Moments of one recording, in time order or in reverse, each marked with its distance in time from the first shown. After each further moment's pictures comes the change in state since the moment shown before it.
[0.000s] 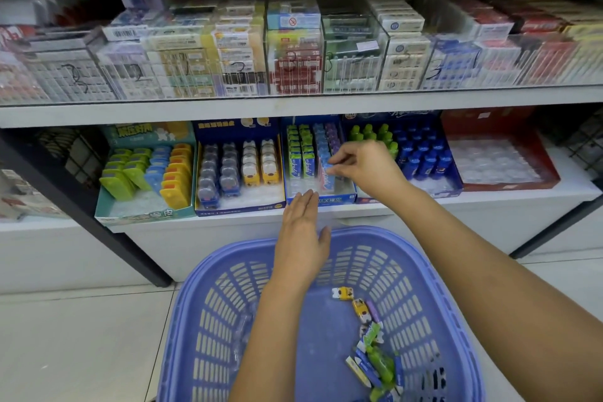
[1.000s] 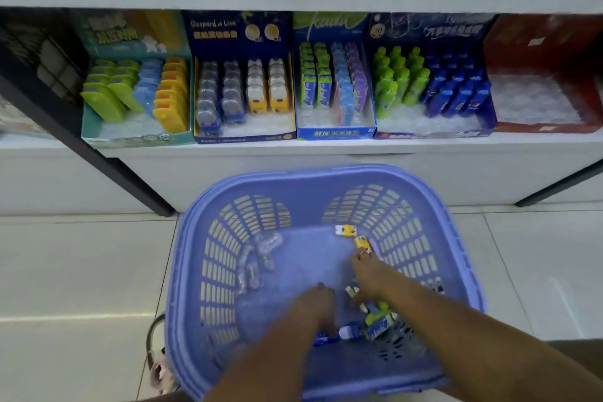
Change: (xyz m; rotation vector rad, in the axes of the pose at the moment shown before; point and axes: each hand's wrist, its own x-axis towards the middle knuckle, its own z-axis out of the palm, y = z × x) left_hand -0.129 -0.090 0.145 0.359 -1.093 -0.148; right_hand -0.194 0.129 0.148 -0.652 -1.027 0.369
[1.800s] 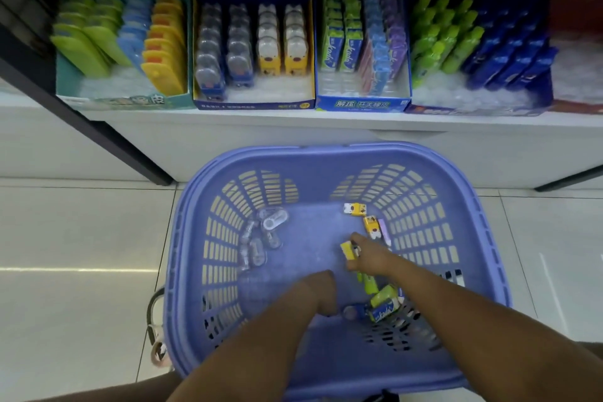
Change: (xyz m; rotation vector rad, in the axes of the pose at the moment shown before) left_hand 0.017 -0.018 0.019 -0.011 -0.082 0.054; right_hand 0.038 0.001 0.024 0.512 -0.063 -0.029
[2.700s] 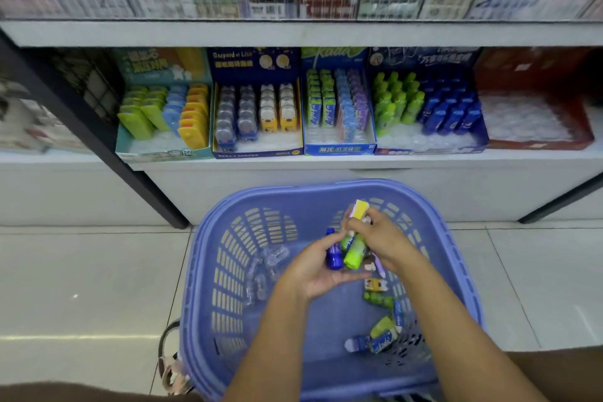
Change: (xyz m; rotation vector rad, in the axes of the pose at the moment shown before) left_hand -0.093 0.041 -0.104 -2.059 0.060 0.323; right_hand -0.109 -0.082 -0.079 0.905 0.430 -0.286
